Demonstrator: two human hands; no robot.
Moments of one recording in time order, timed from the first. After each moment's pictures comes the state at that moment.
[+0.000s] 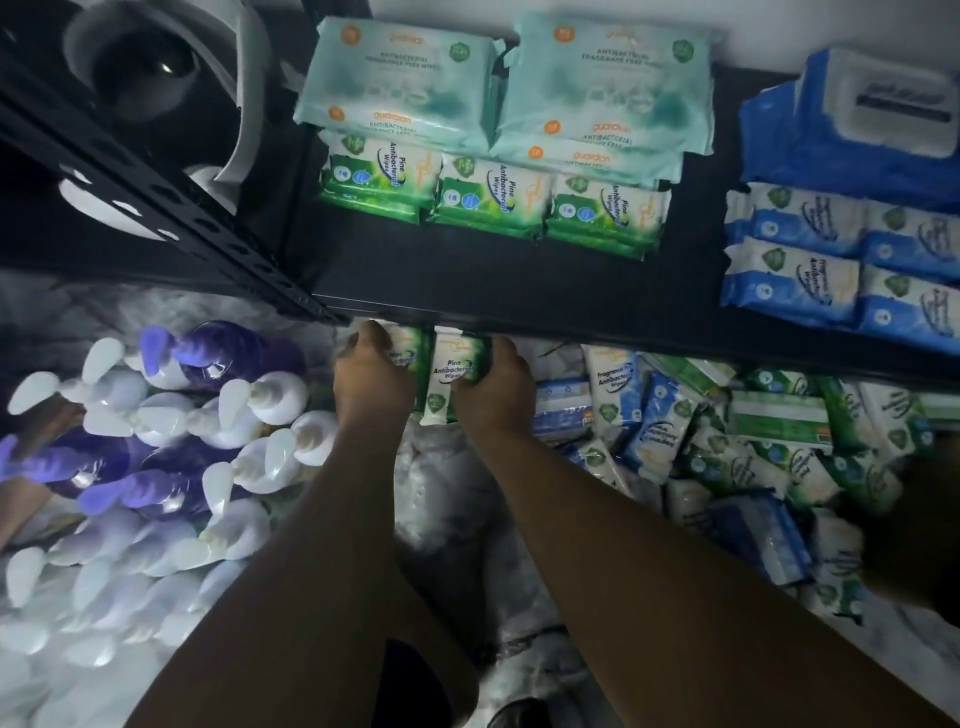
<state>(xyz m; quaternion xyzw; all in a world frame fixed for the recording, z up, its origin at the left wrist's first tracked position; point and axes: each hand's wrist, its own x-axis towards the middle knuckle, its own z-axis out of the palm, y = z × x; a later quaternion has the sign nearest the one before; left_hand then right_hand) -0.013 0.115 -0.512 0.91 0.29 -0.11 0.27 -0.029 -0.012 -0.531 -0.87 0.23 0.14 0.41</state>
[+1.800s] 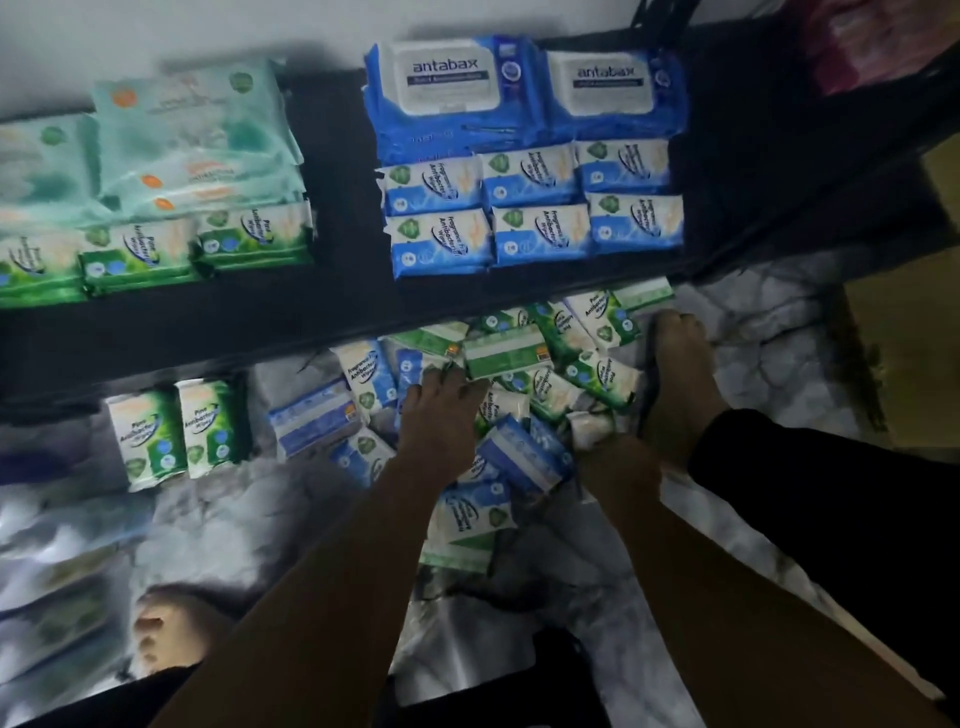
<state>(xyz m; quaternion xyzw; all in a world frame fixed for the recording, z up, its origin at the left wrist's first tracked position) -0.091 -0.206 -0.518 0.93 -0.29 -0.21 0.03 -0.207 -0.406 -0.509 -0.83 0.44 0.23 0.24</state>
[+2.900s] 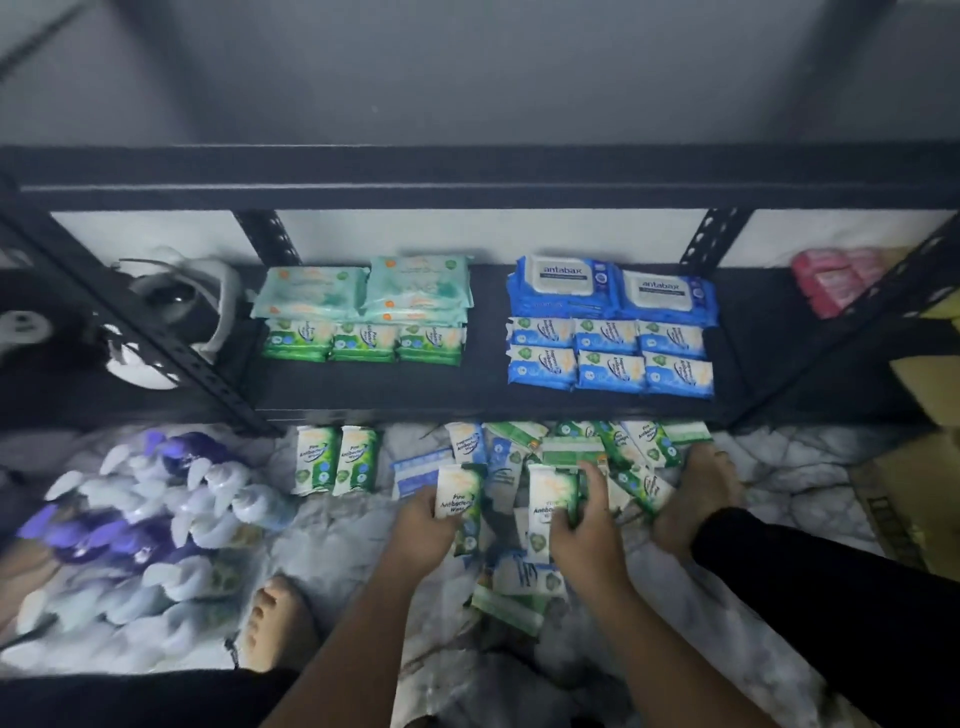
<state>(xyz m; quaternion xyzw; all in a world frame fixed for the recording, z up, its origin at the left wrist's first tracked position) -0.170 -0.077 -0.410 0.82 0.13 -0.25 0.49 -0.222 -0.287 -0.390 -0.81 0.30 0.08 0.50</state>
